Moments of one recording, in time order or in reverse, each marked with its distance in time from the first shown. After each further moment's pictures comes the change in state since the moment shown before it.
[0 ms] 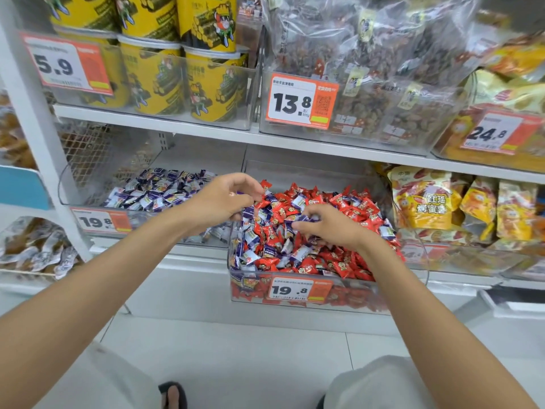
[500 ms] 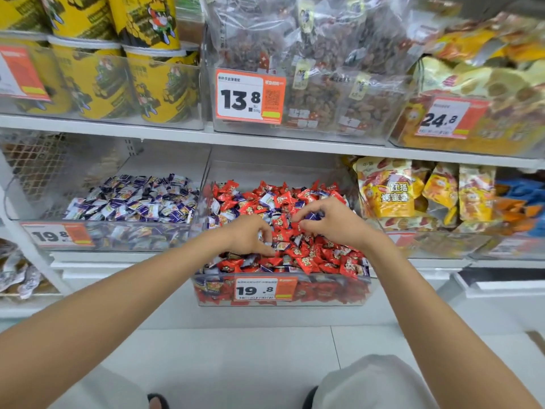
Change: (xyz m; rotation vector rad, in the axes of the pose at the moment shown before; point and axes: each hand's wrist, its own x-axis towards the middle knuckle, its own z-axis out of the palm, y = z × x) left_hand 0.049 -0.021 0.102 0.652 -0.401 0.095; right_hand -0.044 0.027 -0.040 -0.069 0.171 -0.087
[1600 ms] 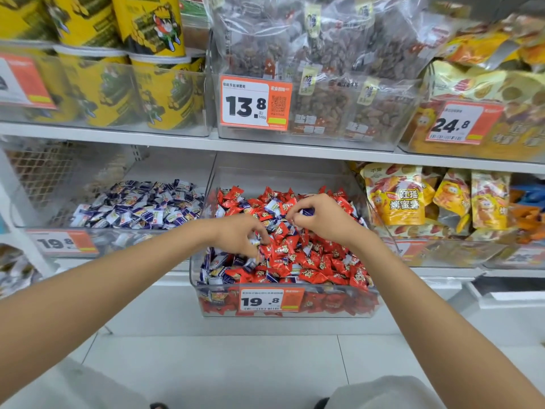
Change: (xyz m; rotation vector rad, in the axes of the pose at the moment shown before) left_hand -0.013 -0.009 -0.036 0.036 -0.180 -0.024; right_hand 0.032 -0.011 0.012 -0.015 0.049 -0.038
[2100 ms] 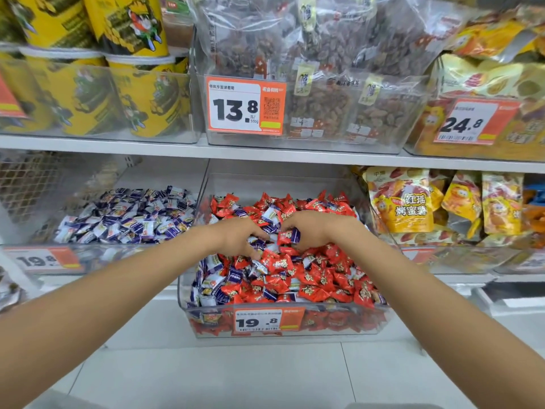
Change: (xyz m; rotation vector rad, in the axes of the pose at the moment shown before) left_hand 0.046 -0.020 0.000 0.199 0.037 -0.028; right_hand 0.052 0.017 0.008 -0.665 -0.541 0.043
